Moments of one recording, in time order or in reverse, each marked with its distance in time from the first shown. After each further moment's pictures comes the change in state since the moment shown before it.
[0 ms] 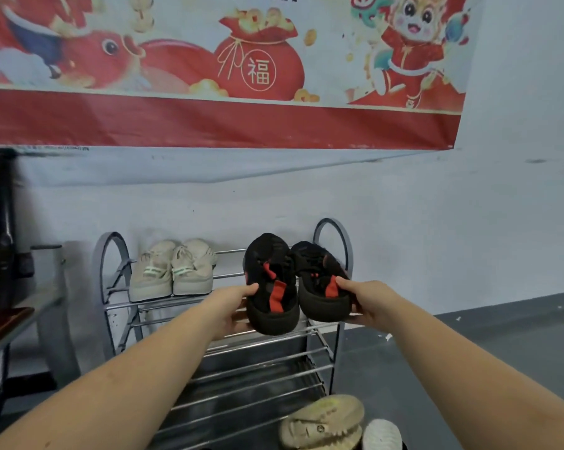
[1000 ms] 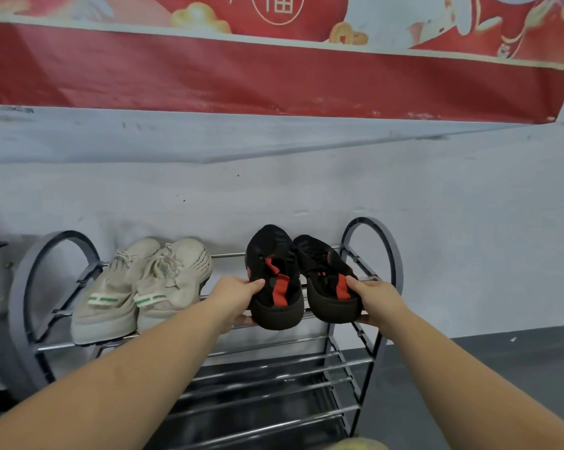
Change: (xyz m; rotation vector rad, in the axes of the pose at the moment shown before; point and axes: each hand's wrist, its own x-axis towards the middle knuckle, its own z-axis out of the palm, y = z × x) left_hand 0.166 0.035 -0.007 0.187 0.153 0.068; right_hand 0.181 -0.015 0.028 -0.052 0.063 -0.058
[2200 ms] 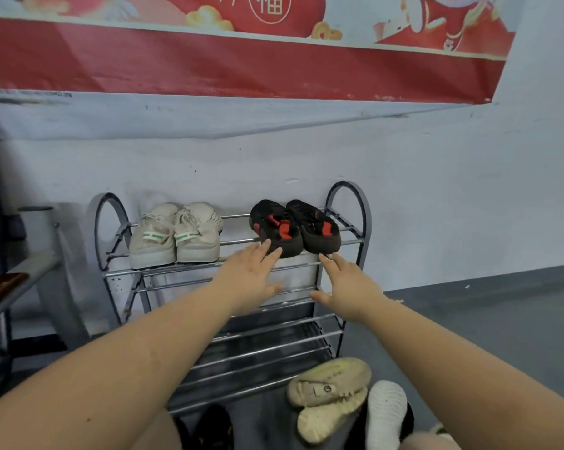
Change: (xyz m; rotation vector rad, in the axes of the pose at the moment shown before) left_hand -0.130 -0.036 -0.018 1.593 -0.055 0.688; right_hand -0.141 0.048 0.011 -1.380 -0.084 -0.439
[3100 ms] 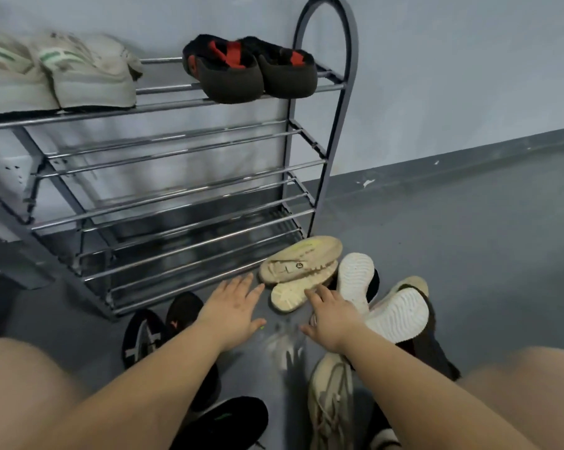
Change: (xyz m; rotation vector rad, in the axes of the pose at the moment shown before) left_hand -0.071 0.079 0.242 -0.069 -0.457 0.139; right_hand -0.104 0.037 0.254 -0.029 -0.455 0.162
